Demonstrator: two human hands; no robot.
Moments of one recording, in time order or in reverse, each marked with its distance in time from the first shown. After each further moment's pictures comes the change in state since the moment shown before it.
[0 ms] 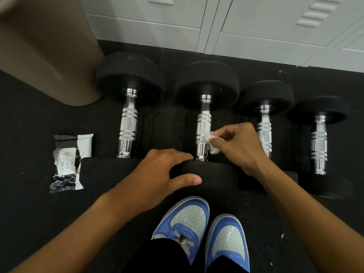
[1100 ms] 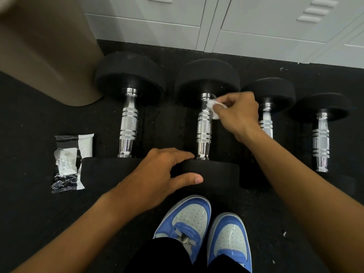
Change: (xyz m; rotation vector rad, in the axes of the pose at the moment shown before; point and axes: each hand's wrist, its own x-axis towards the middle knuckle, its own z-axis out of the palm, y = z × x) left_hand 0.000 0.005 0.000 0.016 0.016 0.026; right_hand 0.046 -0.029 -0.001 -0.055 0.267 -0.067
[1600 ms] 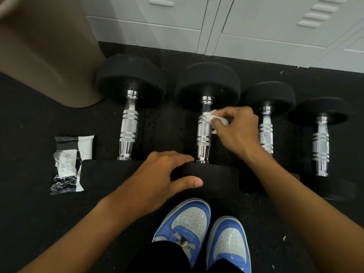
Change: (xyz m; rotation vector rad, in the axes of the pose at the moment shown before) left_hand -0.001 0.002 -0.001 -0.018 0.021 0.025; right_hand -0.022 0.009 0.001 -0.073 -0.033 -0.111
